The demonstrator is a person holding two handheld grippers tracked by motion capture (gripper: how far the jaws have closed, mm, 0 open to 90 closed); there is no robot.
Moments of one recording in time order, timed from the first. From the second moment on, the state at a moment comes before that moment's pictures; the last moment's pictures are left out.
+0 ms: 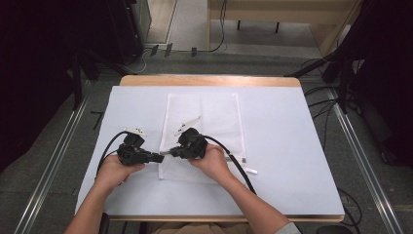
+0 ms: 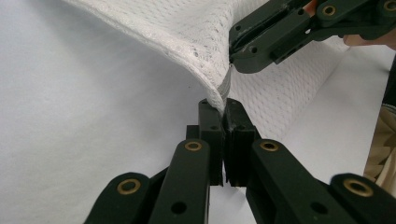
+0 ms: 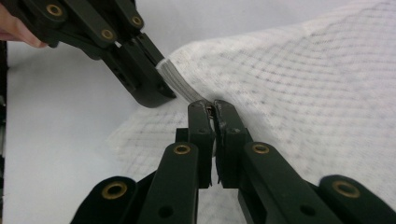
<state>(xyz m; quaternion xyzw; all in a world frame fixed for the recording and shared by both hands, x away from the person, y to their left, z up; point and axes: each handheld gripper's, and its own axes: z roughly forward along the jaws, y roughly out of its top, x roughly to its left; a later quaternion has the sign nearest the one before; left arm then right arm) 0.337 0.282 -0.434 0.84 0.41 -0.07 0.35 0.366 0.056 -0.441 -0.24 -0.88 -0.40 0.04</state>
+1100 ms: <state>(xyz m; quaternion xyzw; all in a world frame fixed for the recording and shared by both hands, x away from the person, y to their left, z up) 0.335 0.283 -0.433 0.84 0.41 -0.06 0.35 0.368 0.035 -0.448 -0.25 -0.88 -0.39 0.04</state>
